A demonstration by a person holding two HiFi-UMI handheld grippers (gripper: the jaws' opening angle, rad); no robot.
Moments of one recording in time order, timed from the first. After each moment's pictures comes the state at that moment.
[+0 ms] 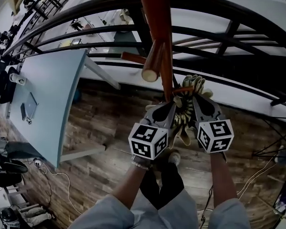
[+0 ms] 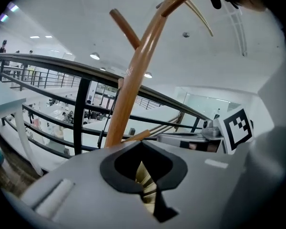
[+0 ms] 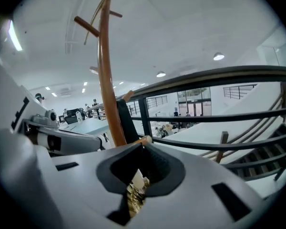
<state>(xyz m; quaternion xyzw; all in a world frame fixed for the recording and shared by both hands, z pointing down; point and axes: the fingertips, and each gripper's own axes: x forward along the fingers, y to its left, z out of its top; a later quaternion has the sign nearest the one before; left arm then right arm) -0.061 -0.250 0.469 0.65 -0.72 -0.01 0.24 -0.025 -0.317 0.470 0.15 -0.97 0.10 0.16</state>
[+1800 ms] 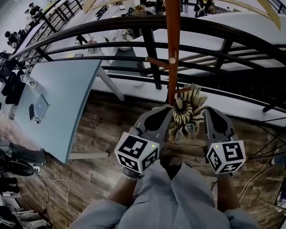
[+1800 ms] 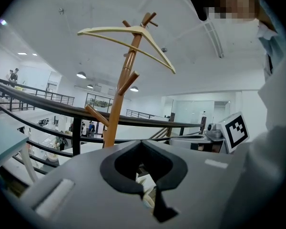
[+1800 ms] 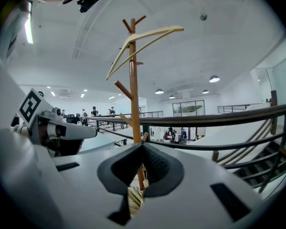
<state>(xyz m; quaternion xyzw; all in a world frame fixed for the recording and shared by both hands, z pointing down) -0.012 -0.155 0.299 0.70 -0.70 0.00 0.13 0.072 -0.236 0.308 0.19 -0.98 0.05 0.09</state>
